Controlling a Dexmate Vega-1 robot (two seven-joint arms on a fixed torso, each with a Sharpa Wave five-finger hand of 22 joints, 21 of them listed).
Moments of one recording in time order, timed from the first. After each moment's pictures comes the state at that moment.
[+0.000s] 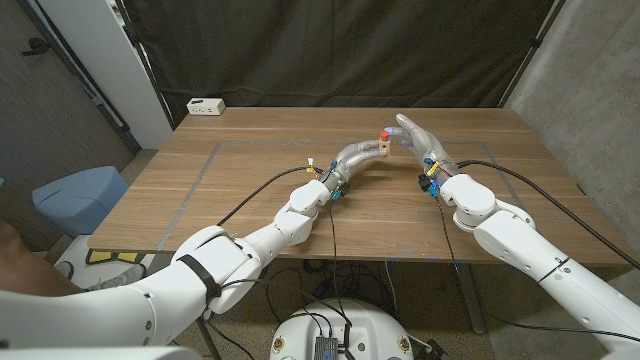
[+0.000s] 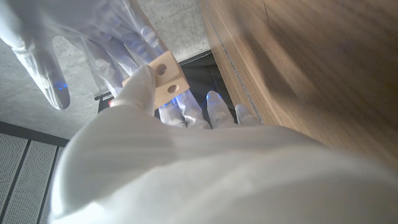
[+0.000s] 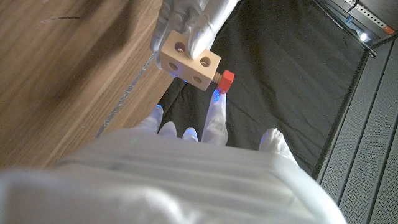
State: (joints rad) left arm 0.46 -0.01 0.67 -0.55 -0.39 -0.65 -0.26; left_hand 0.87 0.09 0.38 -0.16 0.27 0.70 -0.13 0.41 0.23 0.66 -0.20 0.31 0.66 0.36 -0.04 0.22 0.22 0.07 0.13 0.19 0.17; right arm -1.04 -0.72 -0.37 -1.93 0.43 -0.08 -0.27; right_hand 0.14 0.11 0.24 -0.08 0.18 0.70 0.00 0.22 0.18 -0.12 -0.07 0.20 0.18 -0.17 0.10 0.21 0.21 0.05 0.15 0.19 0.17
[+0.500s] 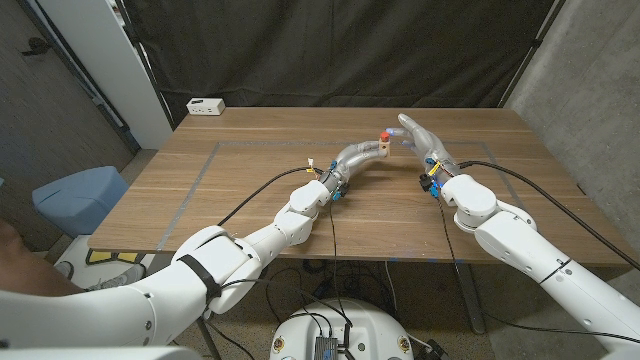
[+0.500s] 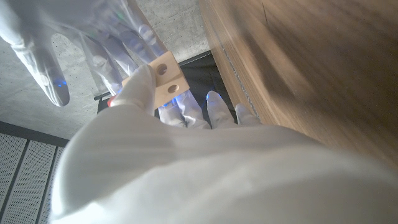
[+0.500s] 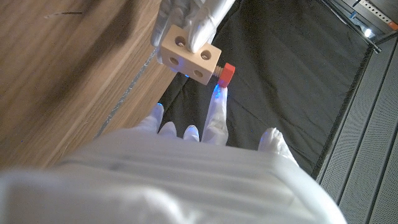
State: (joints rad) left arm 0.46 -0.01 0.67 -0.55 -0.39 -0.65 -0.26; left_hand 0.87 0.09 0.38 -0.16 0.27 0.70 -0.13 0.41 0.23 0.66 -0.20 0.31 0.66 0.36 -0.04 0.22 0.22 0.07 0.13 0.19 0.17; right arm -1.05 -0.72 -0.36 -1.94 0.43 -0.08 -0.29; right_hand 0.14 0.11 0.25 -0.08 0.18 0.77 0.01 0.23 0.18 -0.07 -0.07 0.21 0.18 -0.17 0.10 0.21 0.20 0.08 0.15 0.20 0.17
